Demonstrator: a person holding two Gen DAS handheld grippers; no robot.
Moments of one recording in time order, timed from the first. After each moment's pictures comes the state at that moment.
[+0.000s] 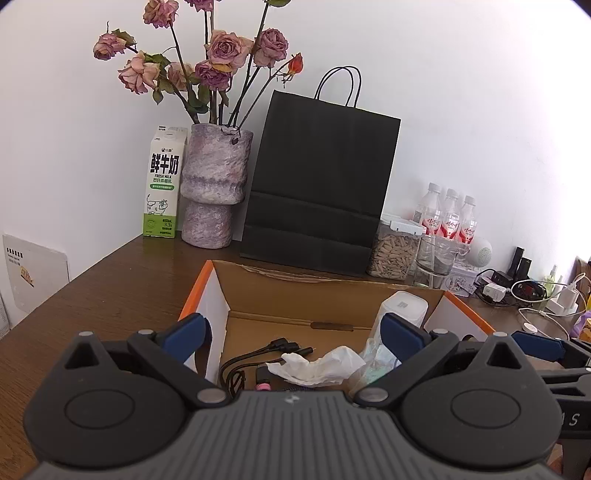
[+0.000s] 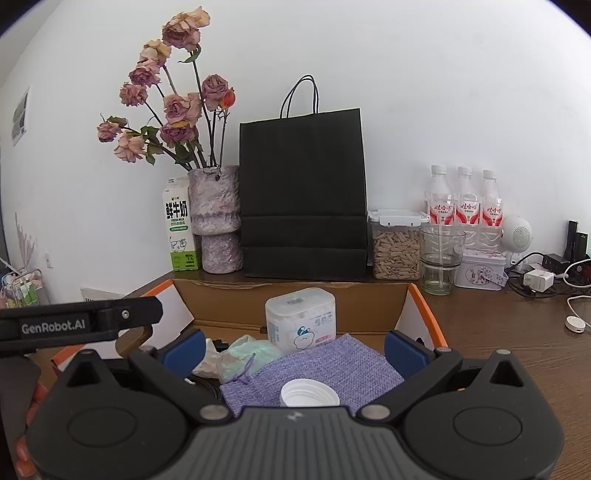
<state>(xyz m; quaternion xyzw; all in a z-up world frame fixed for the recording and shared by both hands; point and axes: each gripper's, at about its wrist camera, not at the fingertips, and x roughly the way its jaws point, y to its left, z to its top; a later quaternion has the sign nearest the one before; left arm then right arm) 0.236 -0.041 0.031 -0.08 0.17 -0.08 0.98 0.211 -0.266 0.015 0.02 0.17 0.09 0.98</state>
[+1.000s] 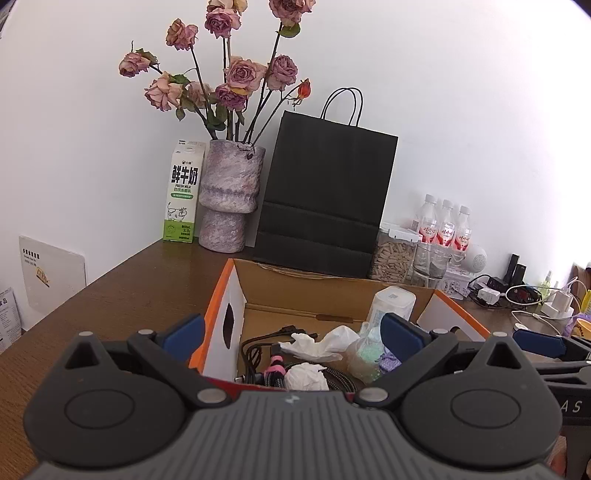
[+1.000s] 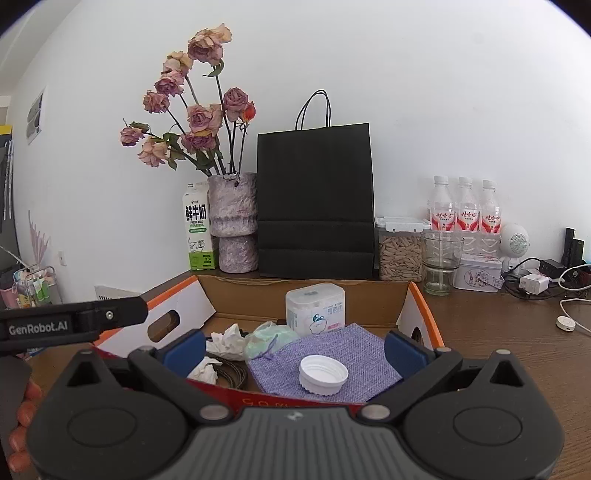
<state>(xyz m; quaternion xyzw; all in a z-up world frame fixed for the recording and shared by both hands) 0.175 -0.029 0.041 -0.08 0.16 -0.07 0.98 0.158 -0.266 0.024 0.02 0.16 0.10 0.98</state>
